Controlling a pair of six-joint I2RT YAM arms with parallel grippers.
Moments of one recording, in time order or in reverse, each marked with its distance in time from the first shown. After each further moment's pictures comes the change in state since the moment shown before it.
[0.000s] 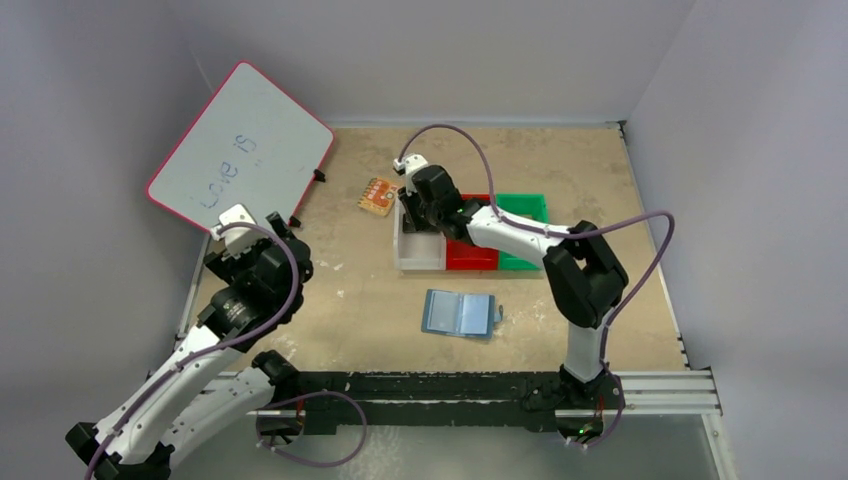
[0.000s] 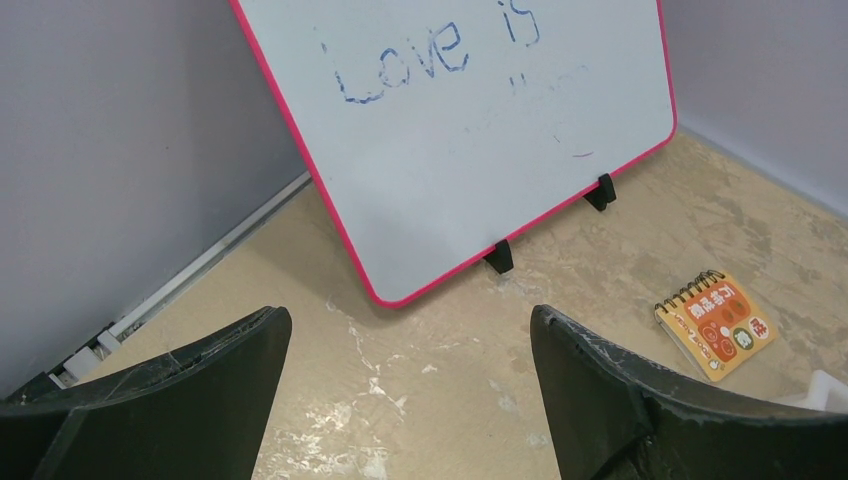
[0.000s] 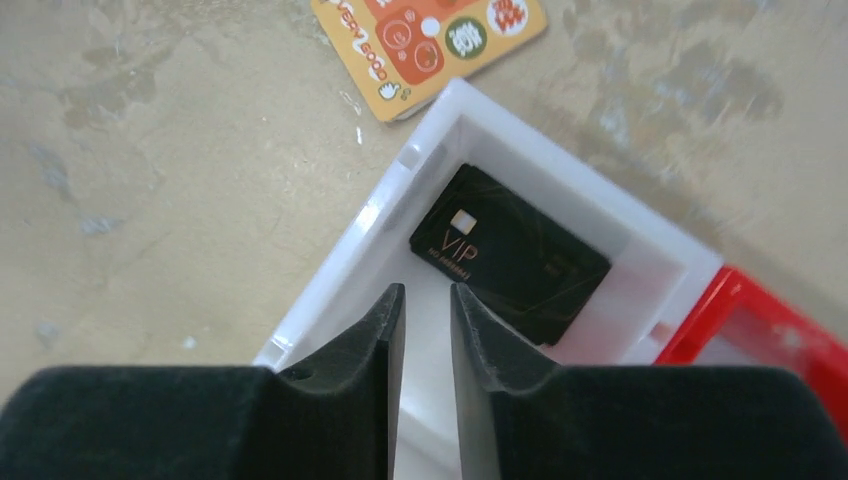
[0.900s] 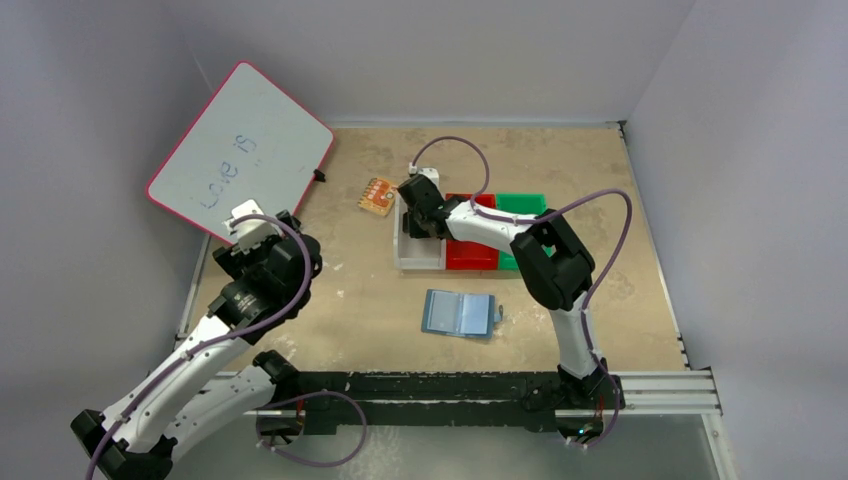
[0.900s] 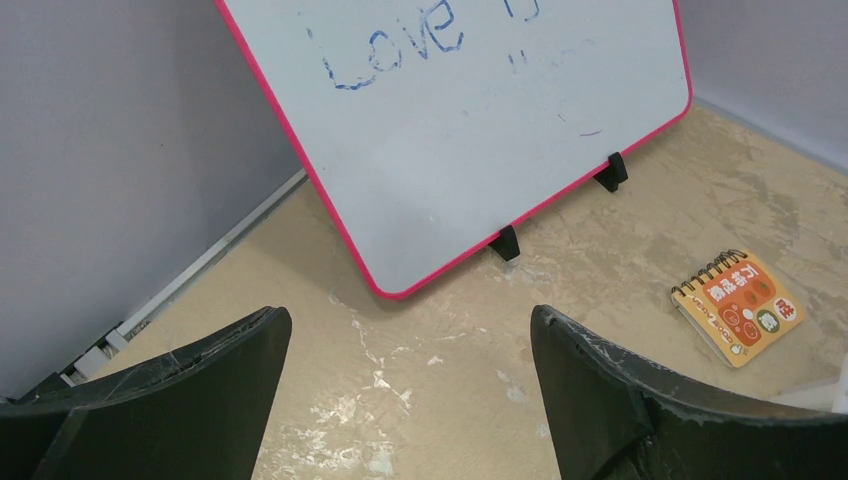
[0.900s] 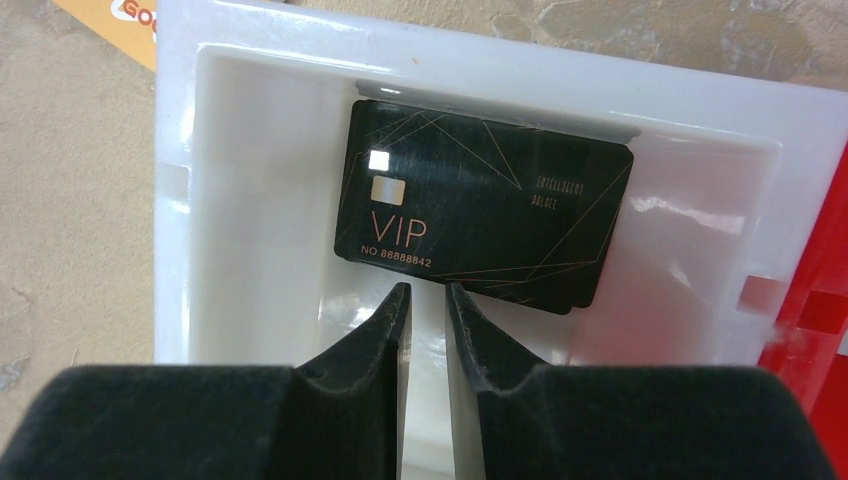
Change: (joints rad) left arm 0.000 0.060 0.000 0.003 0.014 0.001; right arm 0.002 0.213 0.156 -0.232 0.185 0.493
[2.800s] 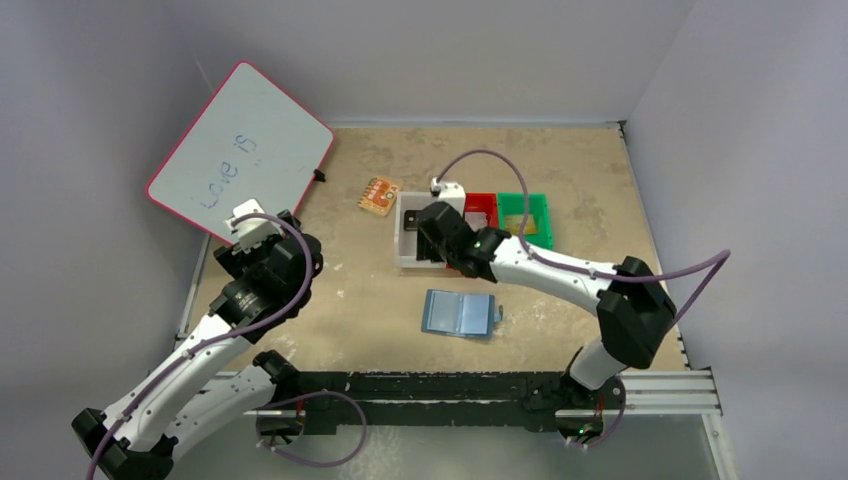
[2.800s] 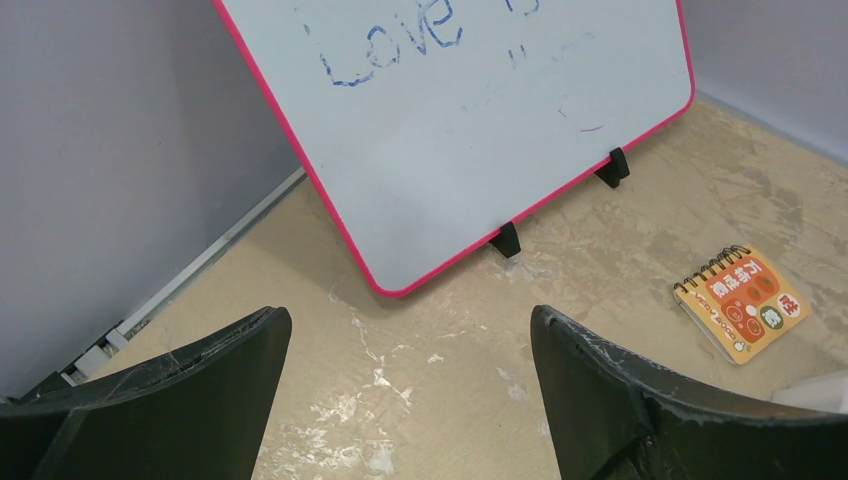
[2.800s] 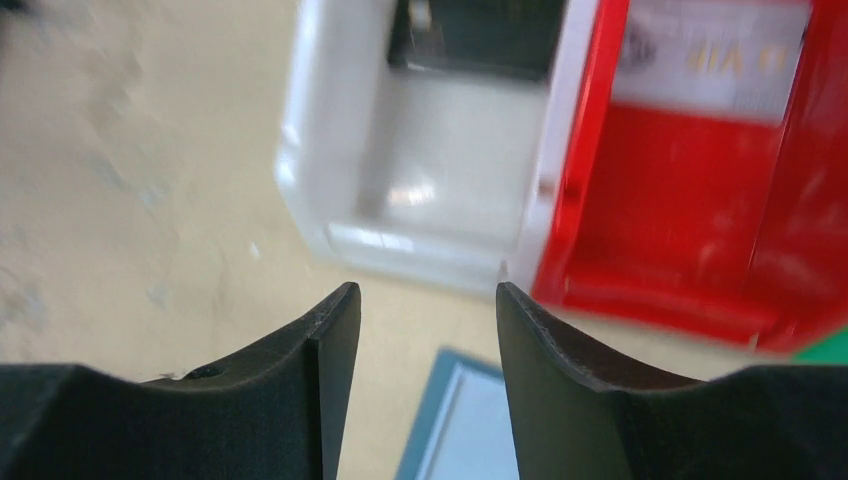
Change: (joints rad) left arm 0.005 0.008 0.000 0.000 0.008 0.000; right arm 0.126 -0.480 -0.300 -0.007 0.132 0.082
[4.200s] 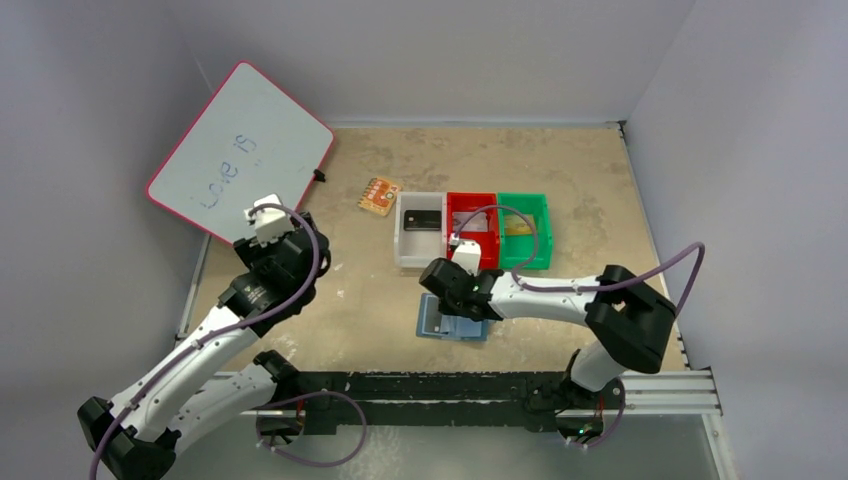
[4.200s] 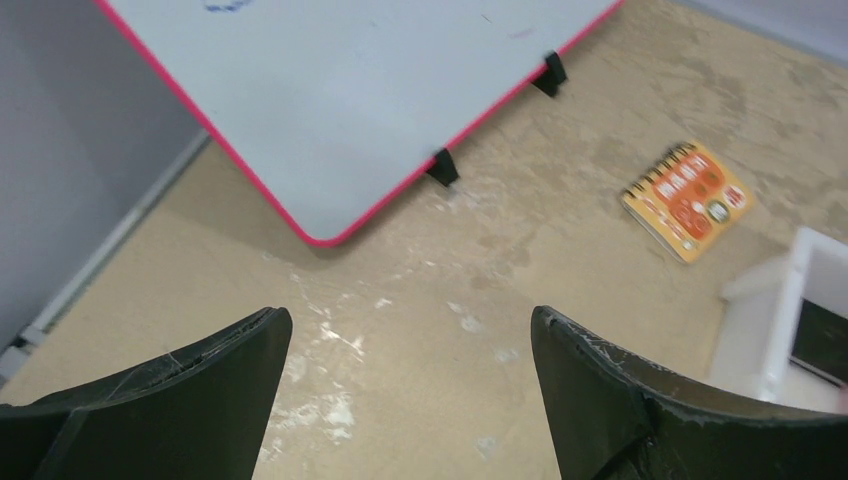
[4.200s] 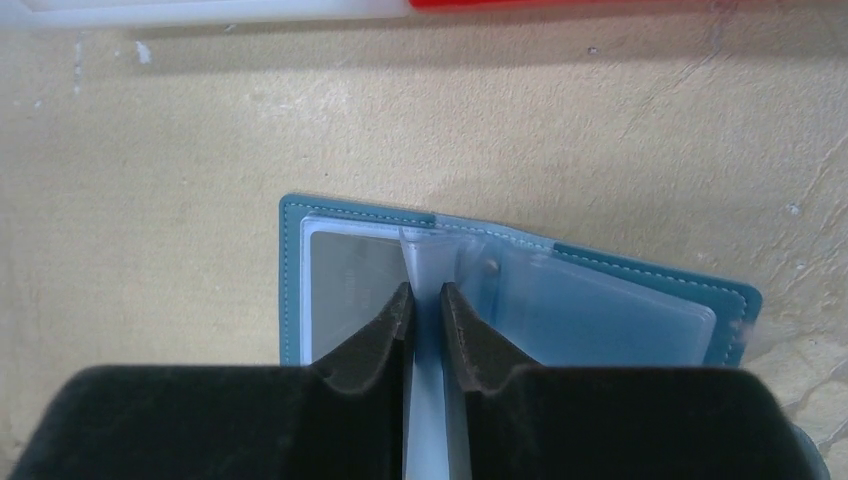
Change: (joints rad) left arm 0.000 0.058 0.000 0.005 0.147 0.003; right arm 0.176 -0.031 -0.347 -0.081 0.032 0.413
